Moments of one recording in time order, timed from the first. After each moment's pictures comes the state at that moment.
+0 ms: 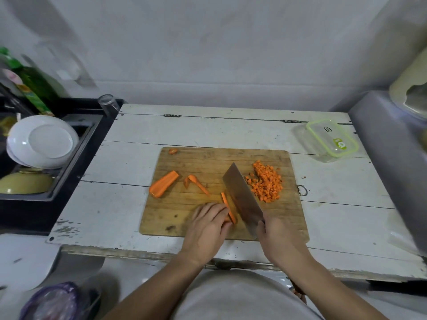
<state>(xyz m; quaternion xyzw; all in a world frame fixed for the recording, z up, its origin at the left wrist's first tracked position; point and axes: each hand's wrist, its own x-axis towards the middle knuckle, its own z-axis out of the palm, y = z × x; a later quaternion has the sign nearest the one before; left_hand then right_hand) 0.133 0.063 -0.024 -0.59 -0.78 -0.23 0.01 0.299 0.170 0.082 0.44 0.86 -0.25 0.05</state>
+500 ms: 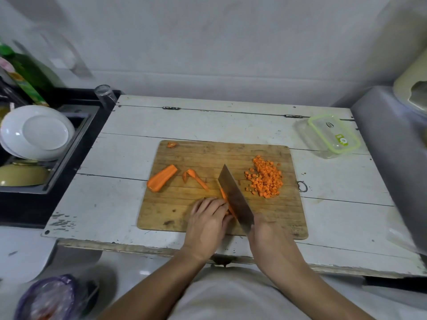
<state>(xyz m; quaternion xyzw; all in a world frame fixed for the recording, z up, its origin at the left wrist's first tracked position) 0.140 0.069 -0.028 -0.56 -0.79 -0.25 0.06 0.295 0.145 0.079 0.42 0.89 -0.20 0.04</state>
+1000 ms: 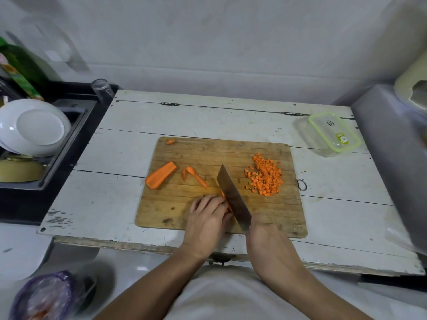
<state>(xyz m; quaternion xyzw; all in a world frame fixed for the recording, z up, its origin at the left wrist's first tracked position) 0.140 0.070 -0.029 -0.56 -0.79 -0.24 0.07 0.290 0.133 0.100 0.42 0.89 -0.18 0.09</state>
